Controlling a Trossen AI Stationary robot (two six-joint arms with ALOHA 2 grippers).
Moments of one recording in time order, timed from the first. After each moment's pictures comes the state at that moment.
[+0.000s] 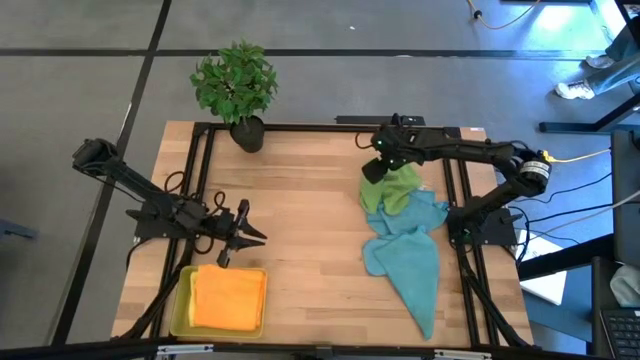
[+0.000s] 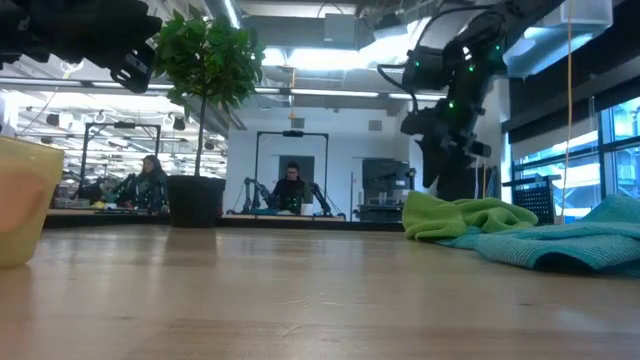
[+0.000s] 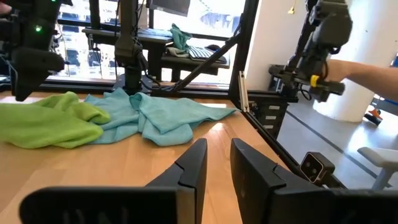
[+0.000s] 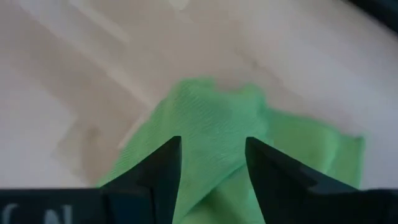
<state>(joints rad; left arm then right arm) -0.48 0.78 0.15 0.59 -0.28 -0.15 -0.51 1.51 0.98 -0.64 0.11 0.41</state>
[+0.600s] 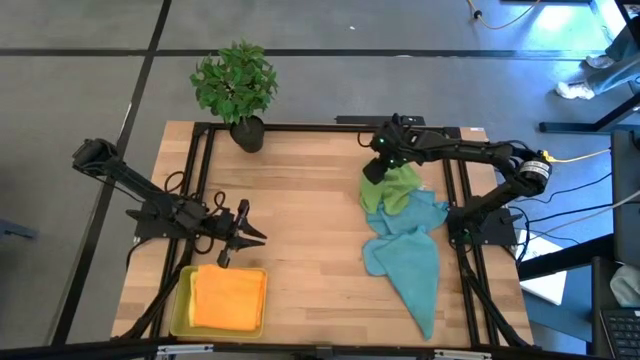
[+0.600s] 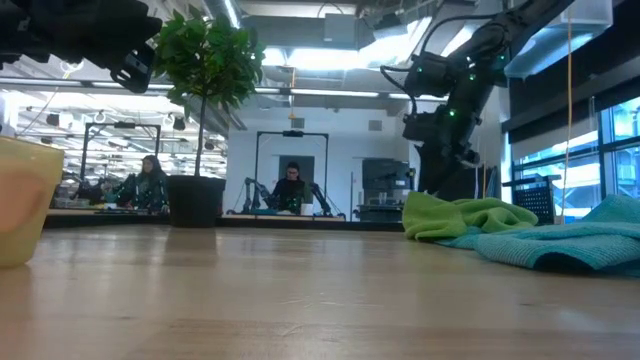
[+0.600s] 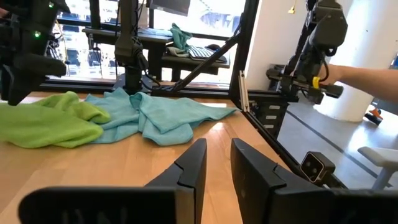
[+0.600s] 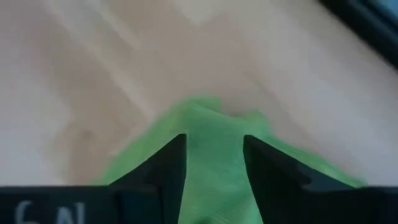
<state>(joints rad) -0.48 0.78 0.15 0.59 -0.28 -0.15 -0.54 1.51 0.93 -0.50 0.08 0.23</state>
